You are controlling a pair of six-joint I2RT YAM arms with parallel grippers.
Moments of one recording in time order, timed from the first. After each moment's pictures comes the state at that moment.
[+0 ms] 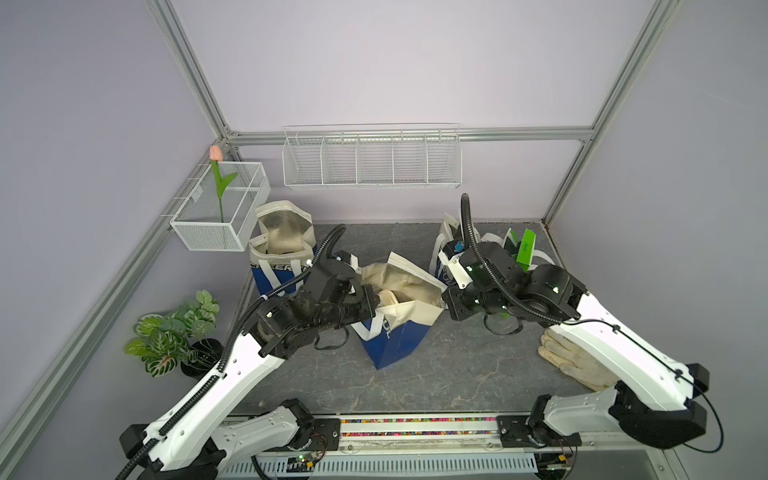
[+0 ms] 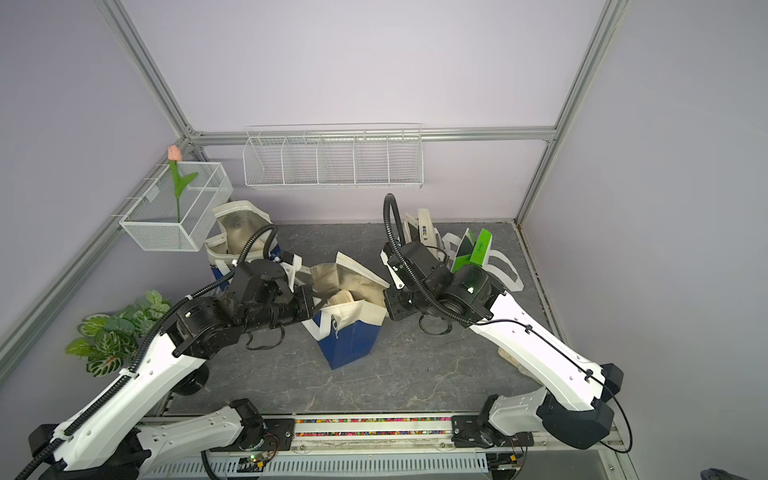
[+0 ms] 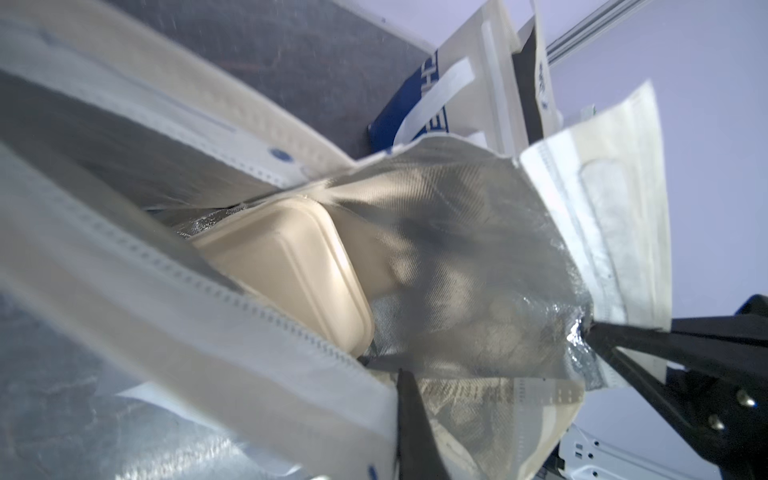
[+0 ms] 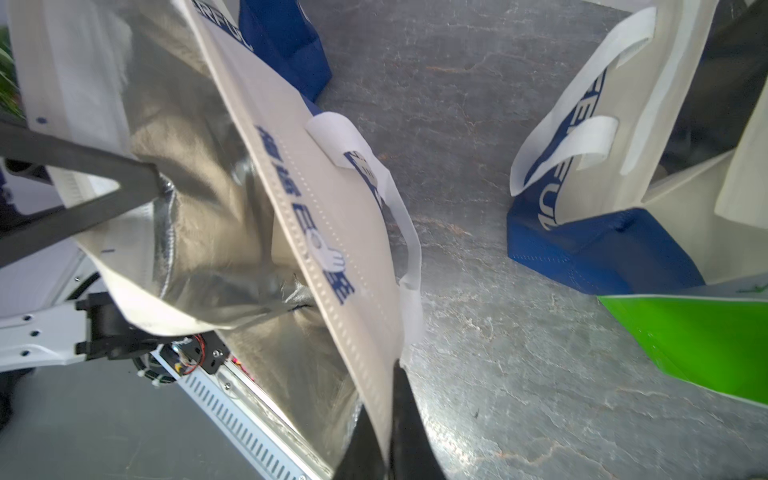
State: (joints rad) left arm -0.74 1.09 1.37 -0.92 0.01 -0.75; right arm 0.89 1.36 1.67 -1.14 0.04 0.41
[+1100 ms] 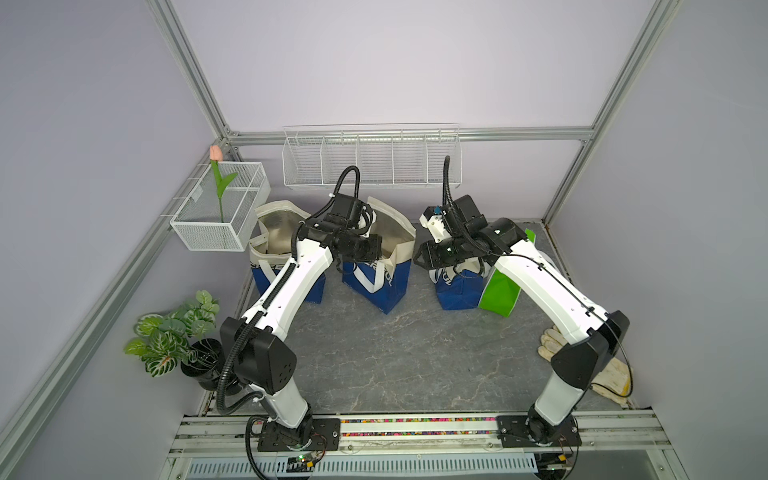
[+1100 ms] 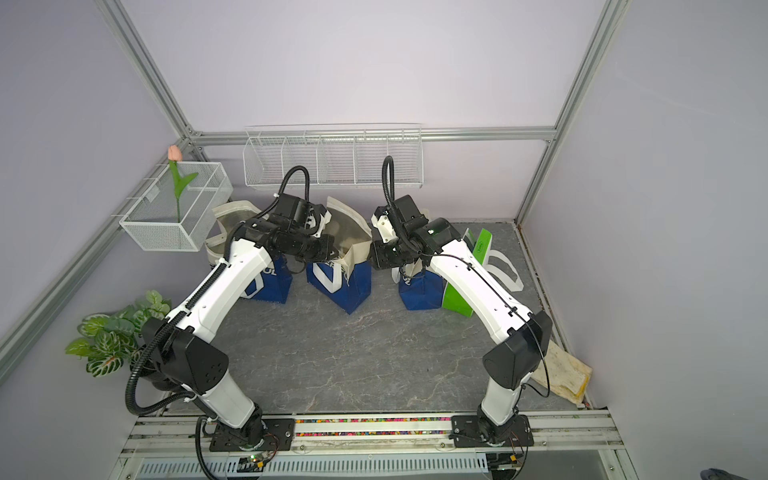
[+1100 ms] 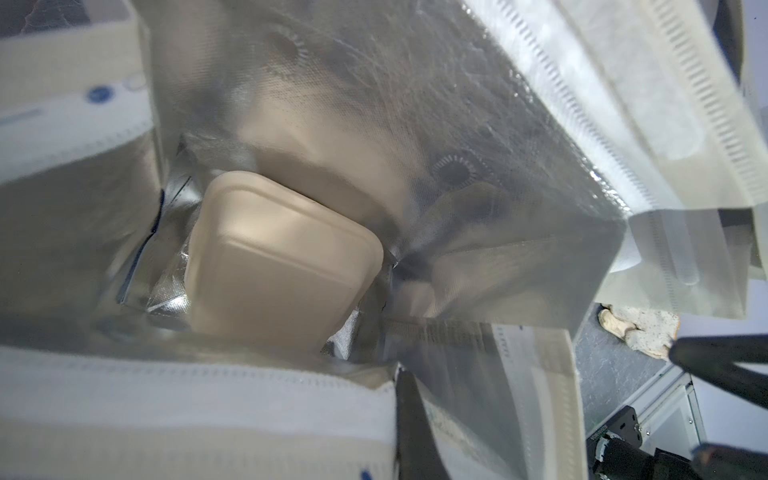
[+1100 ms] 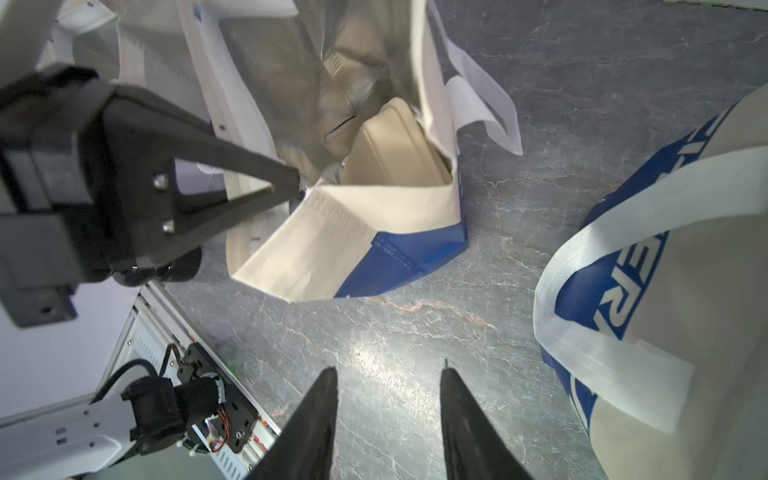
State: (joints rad) left arm -0.44 1.70 1.77 -0.98 0.29 -0.28; right arm 0.64 1.80 2.01 -1.08 -0.22 0.31
